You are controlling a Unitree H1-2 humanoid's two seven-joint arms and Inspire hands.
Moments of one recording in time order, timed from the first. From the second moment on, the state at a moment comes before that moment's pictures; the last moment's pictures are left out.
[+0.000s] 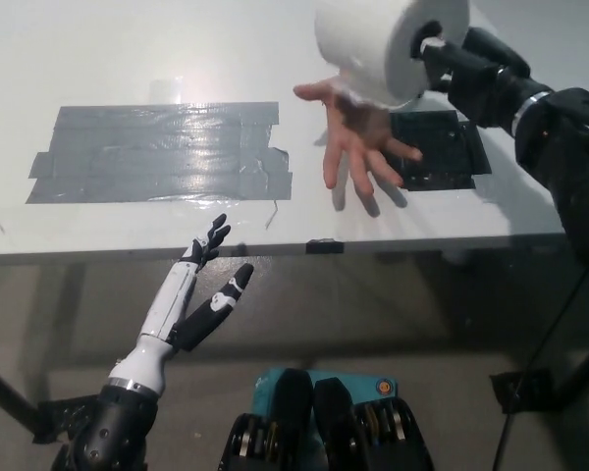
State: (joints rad) left_arm -0.24 0.15 -0.11 0.11 0.25 -0.13 -0.05; right_arm -1.02 -0.31 0.26 0.62 0.66 0.47 -0.04
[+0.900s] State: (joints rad) left_arm -0.28 0.15 -0.12 0.11 0.25 -0.13 -0.05; right_arm -1.26 -0.36 0.70 0.87 0.12 0.38 0.10
